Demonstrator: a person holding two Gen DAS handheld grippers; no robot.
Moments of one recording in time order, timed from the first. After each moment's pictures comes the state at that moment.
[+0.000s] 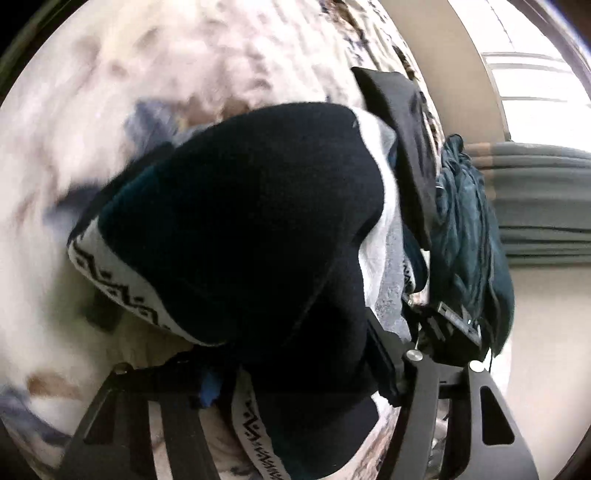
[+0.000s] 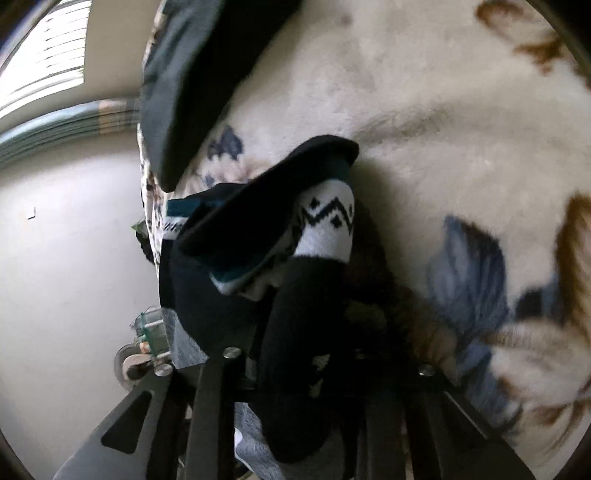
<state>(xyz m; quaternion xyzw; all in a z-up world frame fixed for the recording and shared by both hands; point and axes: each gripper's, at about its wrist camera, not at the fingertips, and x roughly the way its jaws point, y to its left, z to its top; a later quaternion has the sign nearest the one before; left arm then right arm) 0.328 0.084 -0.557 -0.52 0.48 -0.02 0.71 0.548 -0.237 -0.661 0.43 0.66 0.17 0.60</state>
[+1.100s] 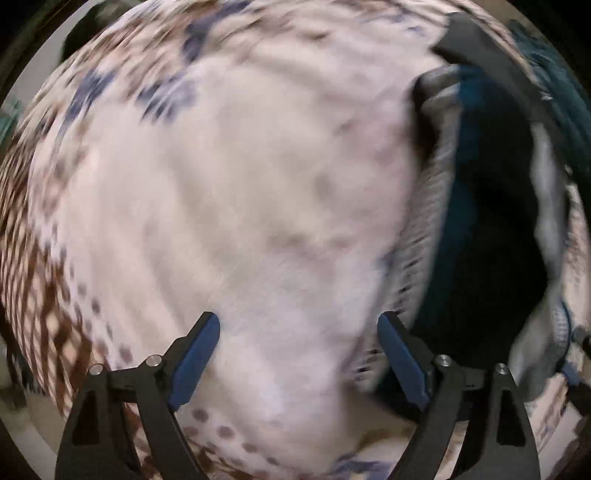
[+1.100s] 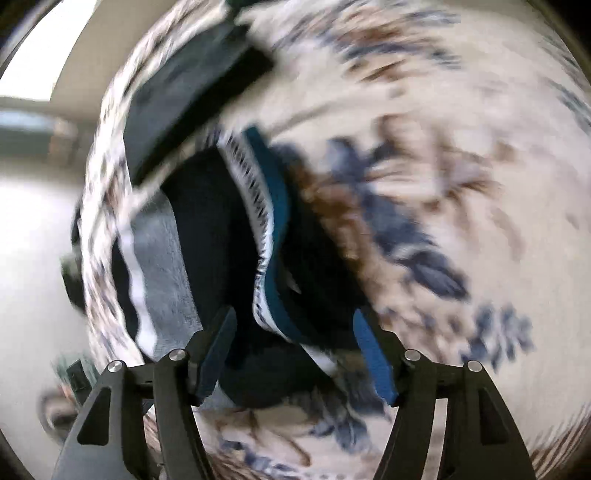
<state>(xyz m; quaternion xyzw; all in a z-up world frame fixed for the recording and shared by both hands) 0.326 0.165 -0.546 -0.16 0.66 0.13 0.73 0.440 -0.217 -0.564 0.30 0.66 0.00 0.69</state>
